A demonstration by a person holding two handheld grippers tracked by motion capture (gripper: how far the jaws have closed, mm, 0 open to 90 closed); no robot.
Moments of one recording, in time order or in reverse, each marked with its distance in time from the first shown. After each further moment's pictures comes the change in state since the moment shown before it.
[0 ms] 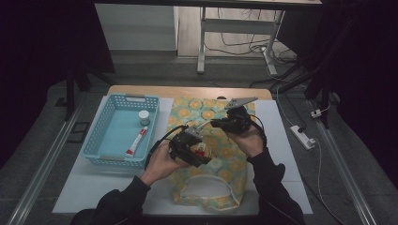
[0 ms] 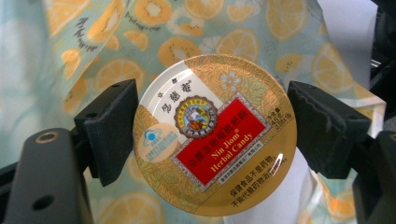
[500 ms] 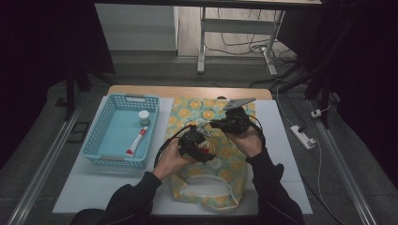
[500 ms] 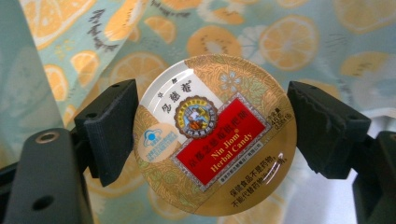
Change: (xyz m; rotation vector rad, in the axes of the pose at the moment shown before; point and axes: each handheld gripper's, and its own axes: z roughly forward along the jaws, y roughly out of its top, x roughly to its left) left arm 0.023 0.002 0.042 0.063 0.077 -0.025; right arm 0.001 -0.002 0.005 0.015 -0.011 -0.003
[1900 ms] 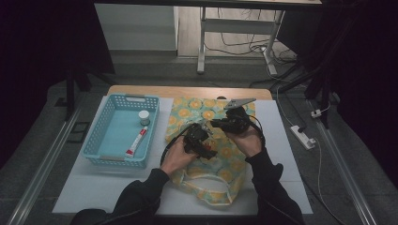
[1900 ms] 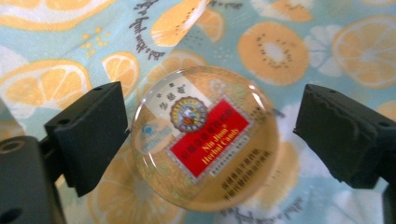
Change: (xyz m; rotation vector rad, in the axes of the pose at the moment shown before) left arm 0.018 0.003 0.032 0.001 0.035 -0.068; right arm -0.006 -0.004 0.003 0.001 -0.019 0.028
